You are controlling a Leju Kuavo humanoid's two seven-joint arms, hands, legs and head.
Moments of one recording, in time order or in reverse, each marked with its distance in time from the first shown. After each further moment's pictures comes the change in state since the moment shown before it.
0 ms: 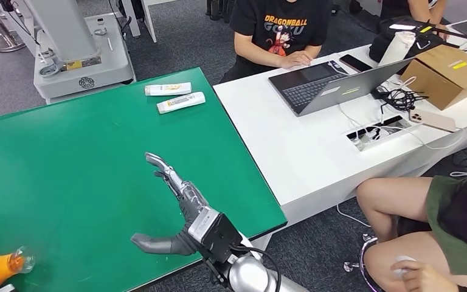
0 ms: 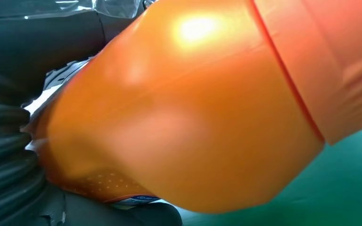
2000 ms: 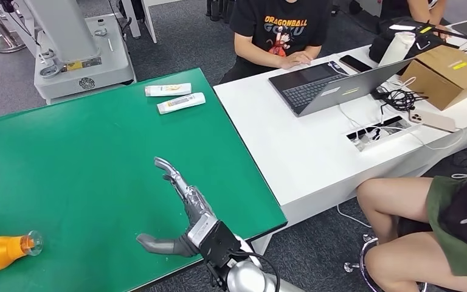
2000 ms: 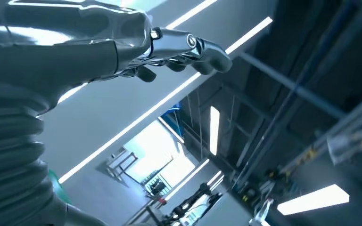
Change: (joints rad) left arm 0.374 -0.311 0.456 -0.921 0.710 0.277 -0.262; right arm 0.016 -0.008 0.016 0.057 0.016 -0.091 -0.047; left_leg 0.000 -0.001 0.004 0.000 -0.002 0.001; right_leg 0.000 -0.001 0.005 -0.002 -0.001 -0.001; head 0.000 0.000
